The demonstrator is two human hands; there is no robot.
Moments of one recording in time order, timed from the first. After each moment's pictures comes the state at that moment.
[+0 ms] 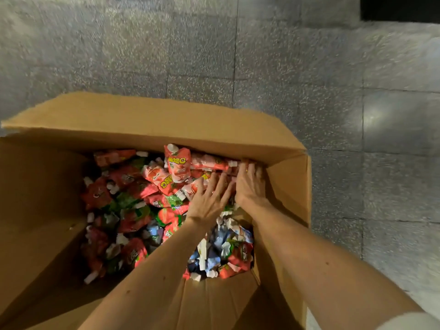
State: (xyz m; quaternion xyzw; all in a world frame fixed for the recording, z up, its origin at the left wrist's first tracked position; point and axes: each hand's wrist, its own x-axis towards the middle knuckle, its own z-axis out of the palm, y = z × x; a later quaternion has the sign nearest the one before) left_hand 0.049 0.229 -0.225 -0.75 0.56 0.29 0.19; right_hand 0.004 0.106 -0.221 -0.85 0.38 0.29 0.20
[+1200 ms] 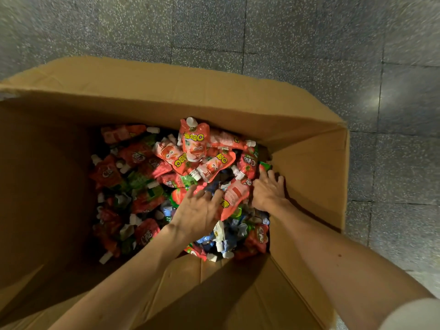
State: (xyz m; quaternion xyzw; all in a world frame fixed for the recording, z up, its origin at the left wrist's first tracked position) left_hand 0.053 0.310 -0.191 -0.77 0.53 0.34 0.09; right_hand -0.041 0.131 -0.260 -0.84 0.26 0.47 0.10
